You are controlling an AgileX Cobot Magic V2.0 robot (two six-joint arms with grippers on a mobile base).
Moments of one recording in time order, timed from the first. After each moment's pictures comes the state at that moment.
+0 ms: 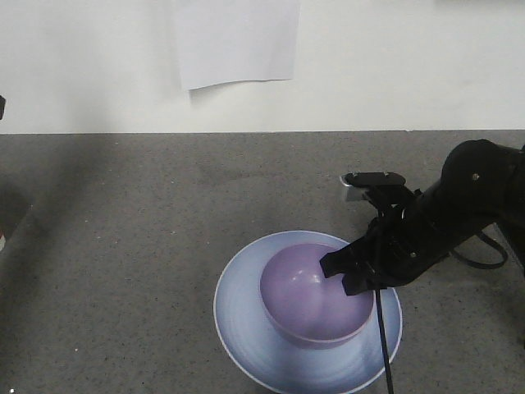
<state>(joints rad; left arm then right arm) 0.01 1.41 -1.54 0.03 1.19 -0.04 0.31 1.59 -1.06 0.33 0.86 -0.16</state>
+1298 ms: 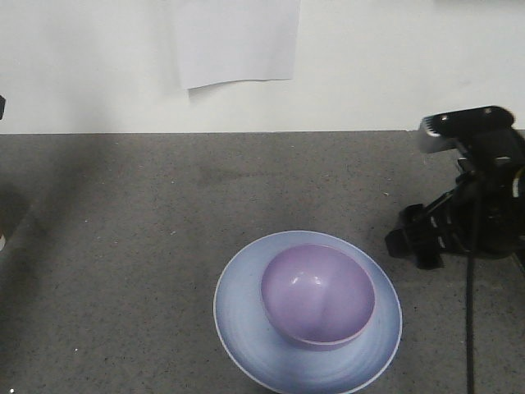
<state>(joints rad) 0.01 1.41 -1.54 0.03 1.19 -0.04 0.31 1.19 -1.06 0.04 0.94 0.01</state>
